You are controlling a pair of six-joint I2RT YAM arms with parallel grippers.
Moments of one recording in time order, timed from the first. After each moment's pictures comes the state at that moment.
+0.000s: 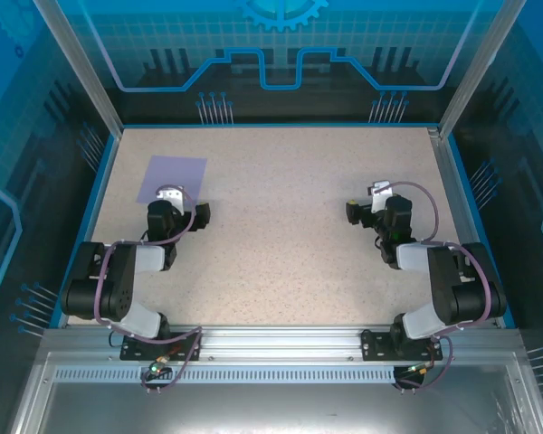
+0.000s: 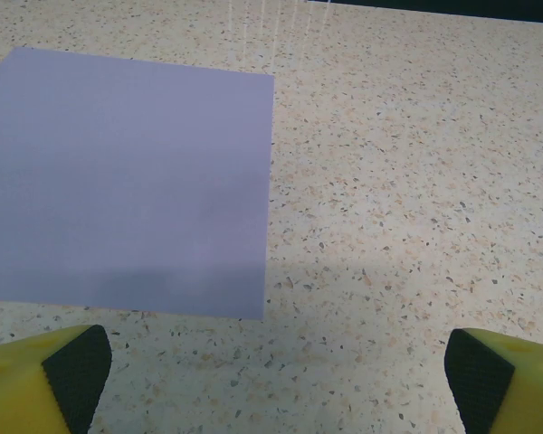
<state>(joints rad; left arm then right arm) 0.01 1.52 0.41 0.66 0.05 -0.11 0.08 1.50 0.44 0.64 -0.03 -0.07</state>
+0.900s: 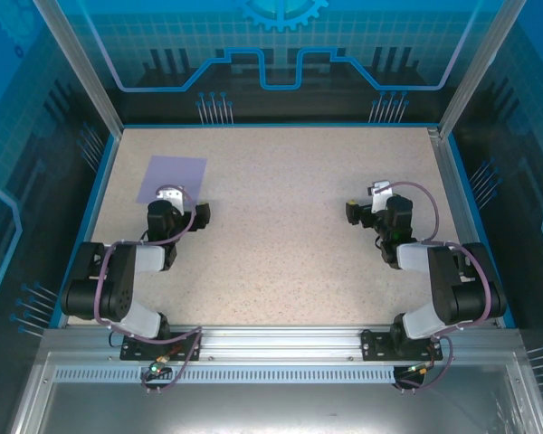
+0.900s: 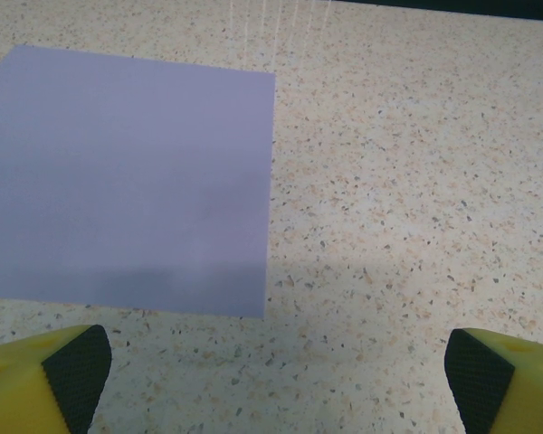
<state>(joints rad) 0.01 1.51 0.41 0.64 0.05 -0.11 0.07 1.50 0.44 0.64 -0.06 -0.07</state>
